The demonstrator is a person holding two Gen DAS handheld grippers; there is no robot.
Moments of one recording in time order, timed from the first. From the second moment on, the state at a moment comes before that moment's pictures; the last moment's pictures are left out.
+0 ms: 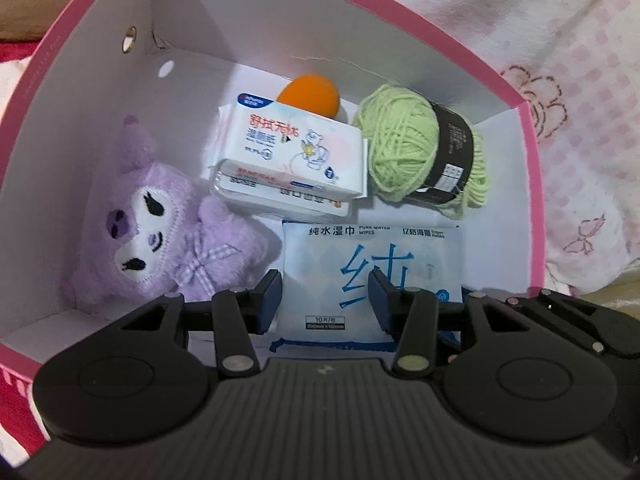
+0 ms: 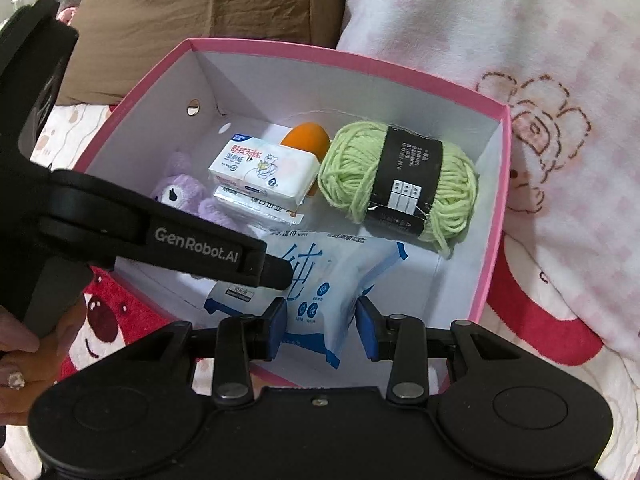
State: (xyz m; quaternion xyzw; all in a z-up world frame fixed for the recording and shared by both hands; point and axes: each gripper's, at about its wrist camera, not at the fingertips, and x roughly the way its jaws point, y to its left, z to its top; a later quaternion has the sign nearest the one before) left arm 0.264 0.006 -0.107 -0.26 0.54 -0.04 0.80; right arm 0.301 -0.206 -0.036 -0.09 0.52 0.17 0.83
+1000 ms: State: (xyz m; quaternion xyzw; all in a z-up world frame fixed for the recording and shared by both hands) left arm 0.255 -0.025 -0.097 -0.19 0.53 -0.02 0.83; right arm 0.273 -0.240 -0.008 -0.06 0.44 0.19 0.87
